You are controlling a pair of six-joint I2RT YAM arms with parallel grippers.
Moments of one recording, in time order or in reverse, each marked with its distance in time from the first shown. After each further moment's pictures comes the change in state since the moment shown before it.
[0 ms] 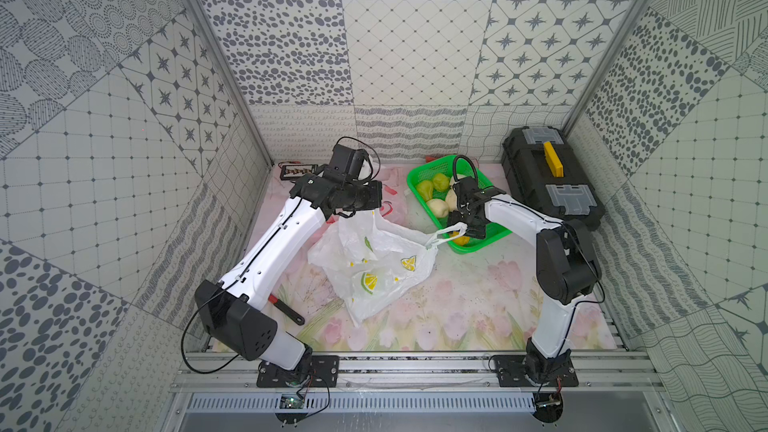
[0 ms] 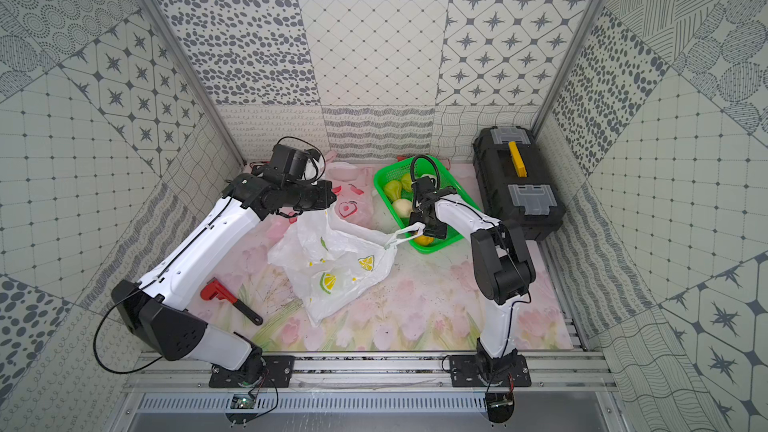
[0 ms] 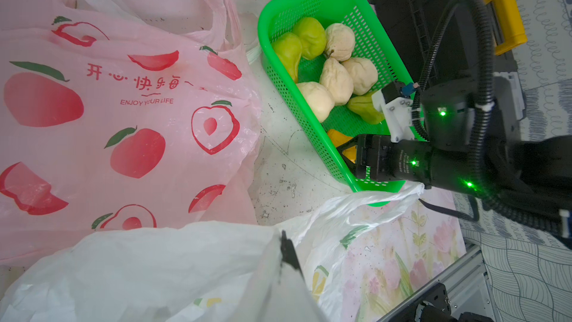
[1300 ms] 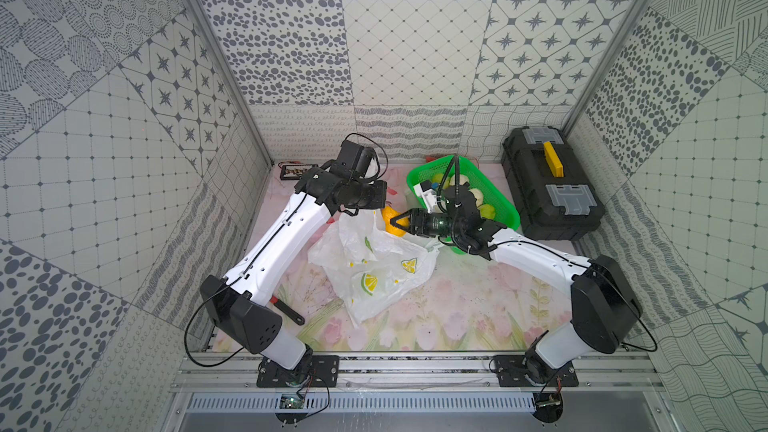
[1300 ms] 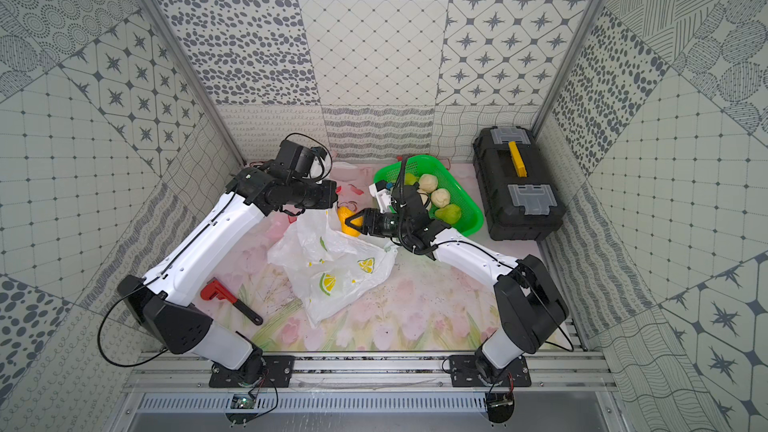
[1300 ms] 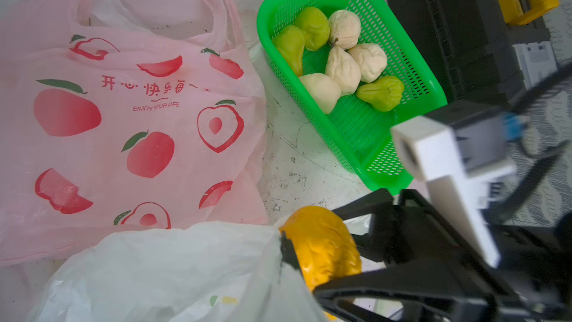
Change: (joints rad) left arm -0.053 0.042 0.105 -0.094 -0.055 0.058; right arm 0.270 -0.344 -0.371 0.904 -0.686 0.282
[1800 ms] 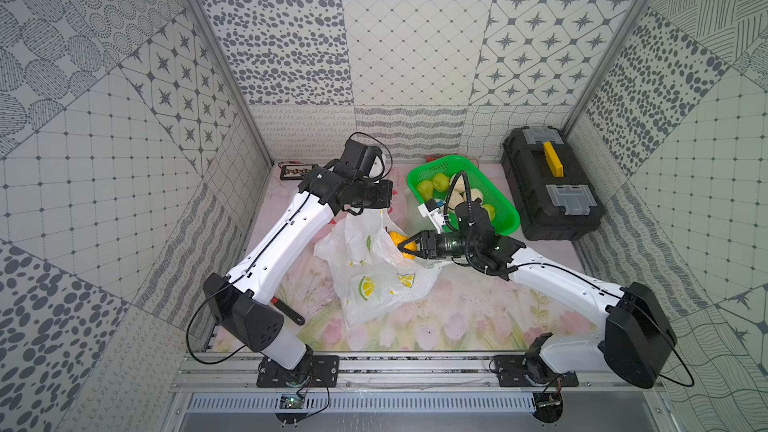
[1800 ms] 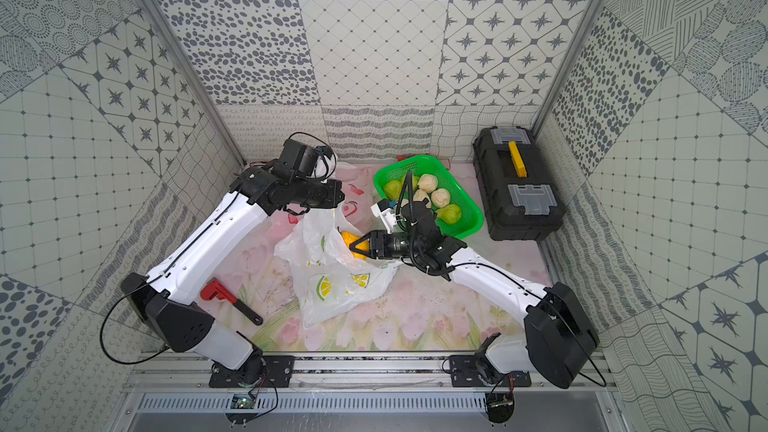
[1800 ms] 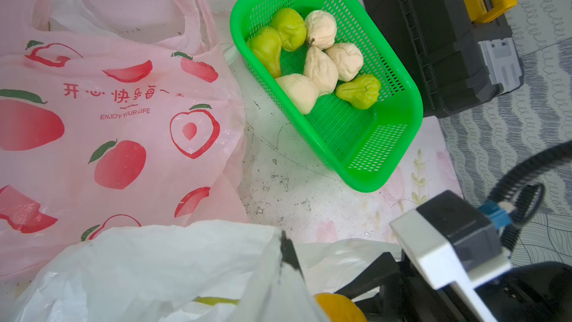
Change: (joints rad) left arm -0.016 0.013 0.015 0.018 0.038 -0.004; right arm 0.046 -0.175 -0.107 -0.114 -0.072 -0.050
